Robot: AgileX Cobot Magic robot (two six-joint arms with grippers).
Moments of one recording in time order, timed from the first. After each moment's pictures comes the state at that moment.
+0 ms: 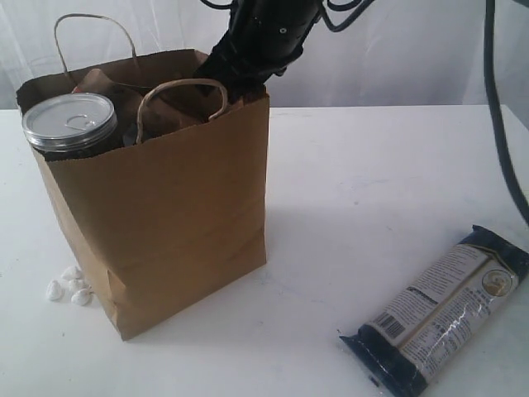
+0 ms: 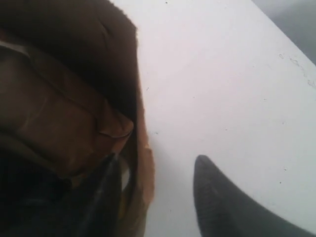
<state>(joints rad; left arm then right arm) -0.47 0.01 0.02 0.08 0.26 -0.02 0.62 1.94 -1.99 0.00 1.07 -0.25</state>
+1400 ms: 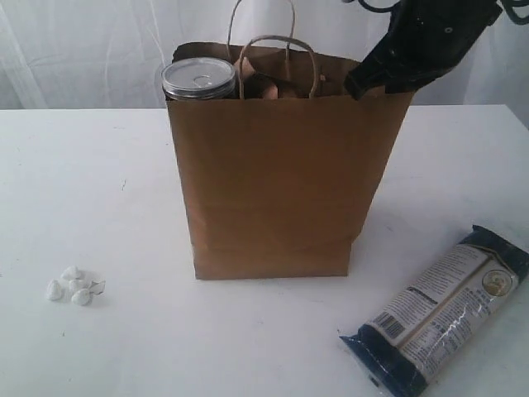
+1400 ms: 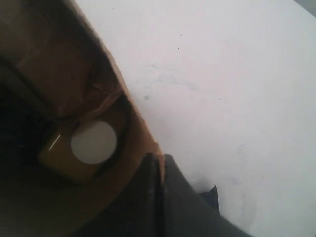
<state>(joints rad) -0.47 0.01 0.02 0.08 0.26 -0.02 0.39 1.66 -1.63 -0.17 1.12 -0.14</state>
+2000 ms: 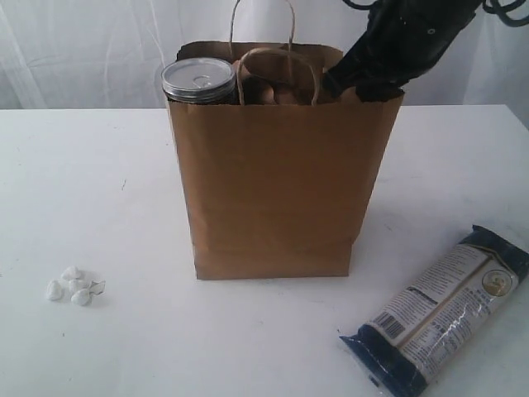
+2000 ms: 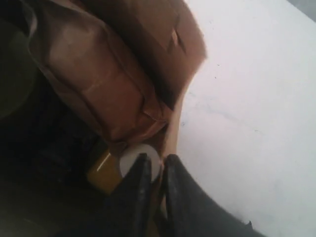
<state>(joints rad) -0.47 0.01 0.02 0.08 0.26 -0.02 0.41 1.65 -1.62 -0.04 1.06 -0.21</state>
